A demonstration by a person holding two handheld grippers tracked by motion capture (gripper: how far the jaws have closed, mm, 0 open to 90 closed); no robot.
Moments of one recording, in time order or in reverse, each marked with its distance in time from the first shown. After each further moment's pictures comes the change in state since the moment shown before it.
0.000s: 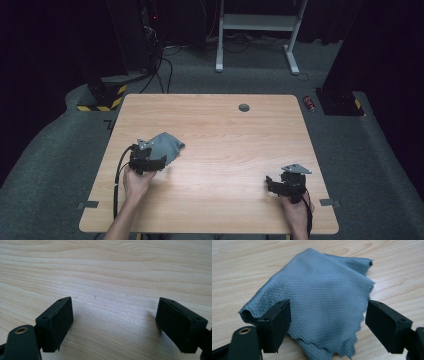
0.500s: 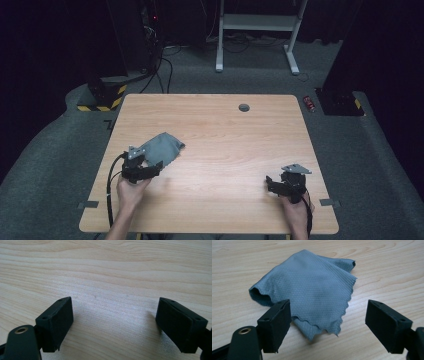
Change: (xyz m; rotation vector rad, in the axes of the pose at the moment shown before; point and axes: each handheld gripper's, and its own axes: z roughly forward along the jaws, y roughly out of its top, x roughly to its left) left arm 0.001 -0.018 -0.032 -0.071 -0.074 -0.039; right arm 0.000 0.000 0.000 0.000 0.000 0.000
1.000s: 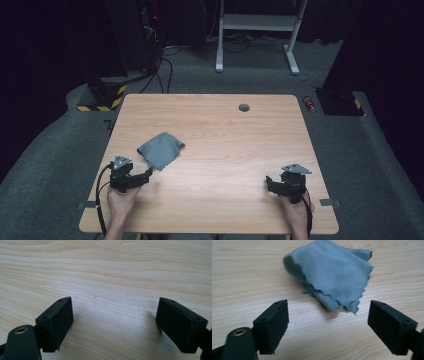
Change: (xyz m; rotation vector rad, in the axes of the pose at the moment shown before) left arm 0.022 -0.033 -0.021 -0.037 0.018 -0.080; right arm 0.000 0.000 0.000 0.000 0.000 0.002
